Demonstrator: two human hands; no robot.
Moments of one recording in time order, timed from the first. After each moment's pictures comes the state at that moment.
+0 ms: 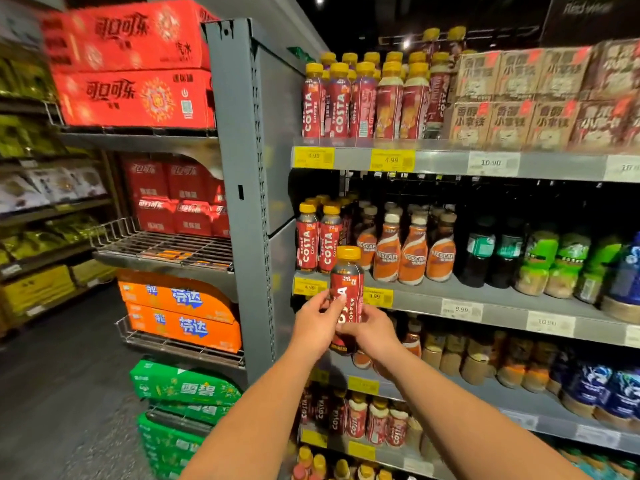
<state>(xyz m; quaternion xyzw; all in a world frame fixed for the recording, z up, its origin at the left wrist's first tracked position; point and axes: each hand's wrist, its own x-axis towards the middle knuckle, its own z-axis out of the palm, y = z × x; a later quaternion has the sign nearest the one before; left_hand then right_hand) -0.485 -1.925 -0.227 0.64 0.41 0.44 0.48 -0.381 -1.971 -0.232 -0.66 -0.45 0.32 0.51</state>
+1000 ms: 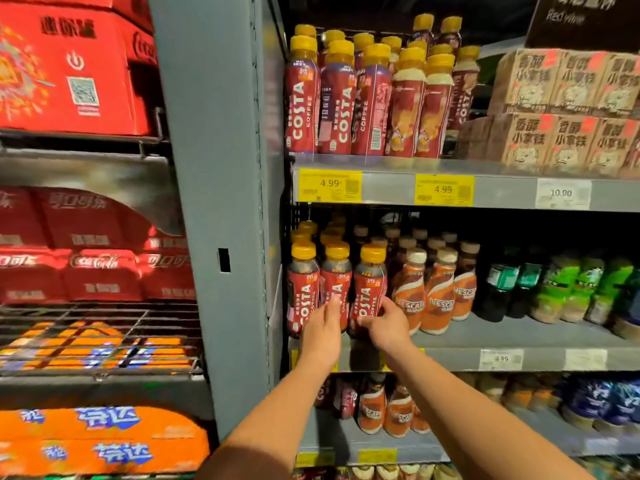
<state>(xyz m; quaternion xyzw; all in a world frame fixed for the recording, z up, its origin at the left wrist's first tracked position) -0.433 -1.731 -0.221 0.67 0.34 0.38 0.54 -0.334 -1.785 -0.213 -0.76 -0.28 0.16 0.56</state>
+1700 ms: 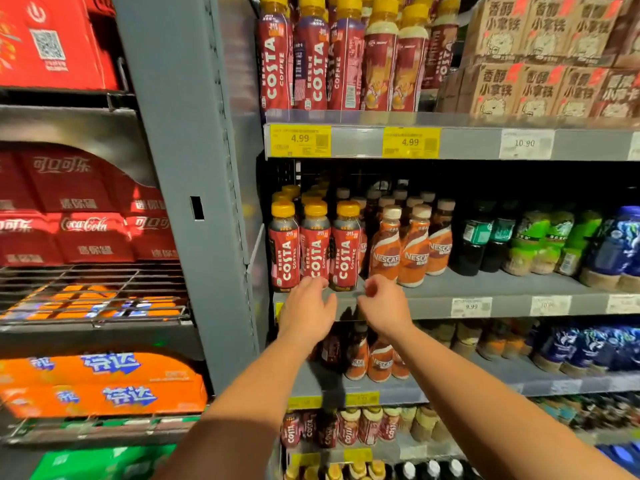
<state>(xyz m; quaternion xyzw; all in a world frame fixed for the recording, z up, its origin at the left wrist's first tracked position) -0.457 -1.764 -0.232 0.86 0.36 0.28 0.21 -0.344 -1.847 -0.220 -0.84 -0.35 0.06 0.40</state>
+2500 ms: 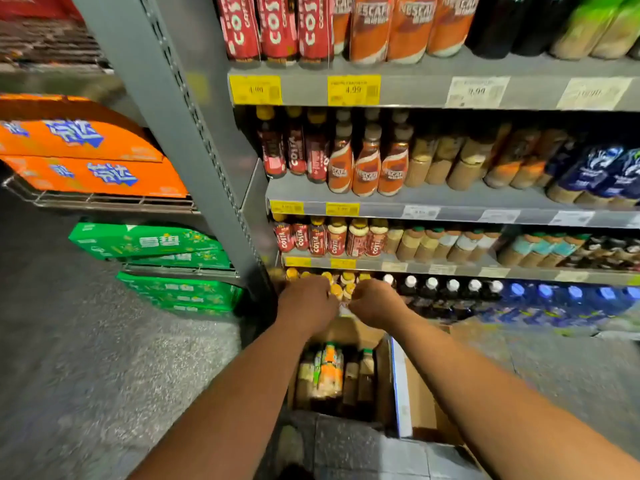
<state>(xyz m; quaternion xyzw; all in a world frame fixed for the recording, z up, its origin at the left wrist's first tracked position) -0.501 -1.982 -0.440 0.86 0.46 -0.03 0.22 -0.382 -2.047 -0.435 -0.82 -0.45 0.35 0.08</state>
